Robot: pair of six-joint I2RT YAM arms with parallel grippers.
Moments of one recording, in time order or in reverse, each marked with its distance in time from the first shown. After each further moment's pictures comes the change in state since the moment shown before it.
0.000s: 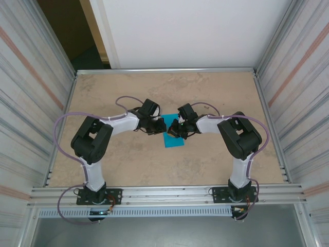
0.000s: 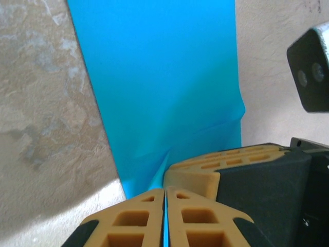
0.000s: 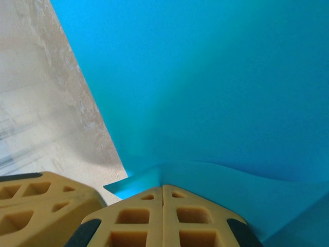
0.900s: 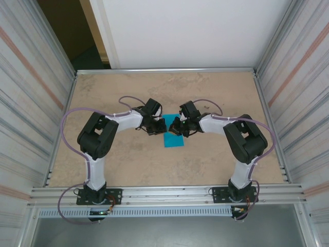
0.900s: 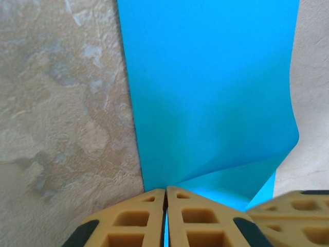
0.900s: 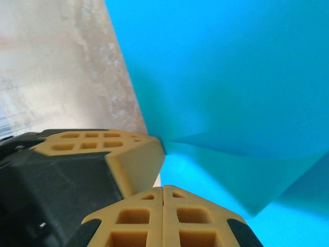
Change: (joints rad) left arm 0.000 0.088 0.075 -0.078 -0.030 0.000; right arm -0.014 -0.087 0.000 -0.056 0.001 -0.043
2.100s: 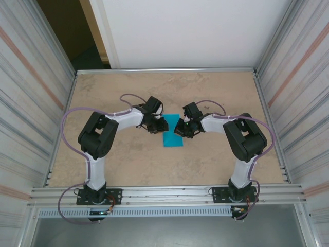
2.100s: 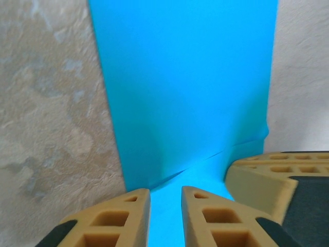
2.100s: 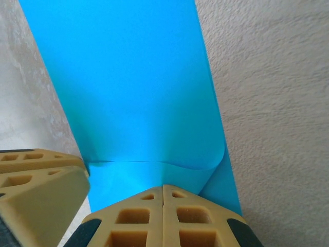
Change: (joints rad) left arm 0.000 0.008 0.065 -0.061 0.018 0.034; right arm -0.040 0.031 -0.023 -0.036 0.076 -0.067
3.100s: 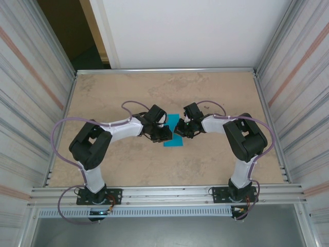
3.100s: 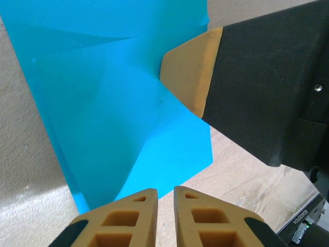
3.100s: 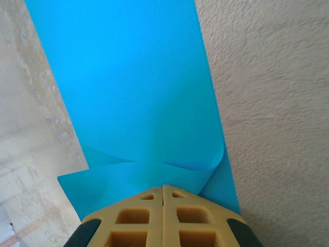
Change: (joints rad) left arm -0.117 -0.163 -0.174 0.072 0.035 -0.125; right arm -0.007 0.000 -0.019 0.038 -0.017 0.001
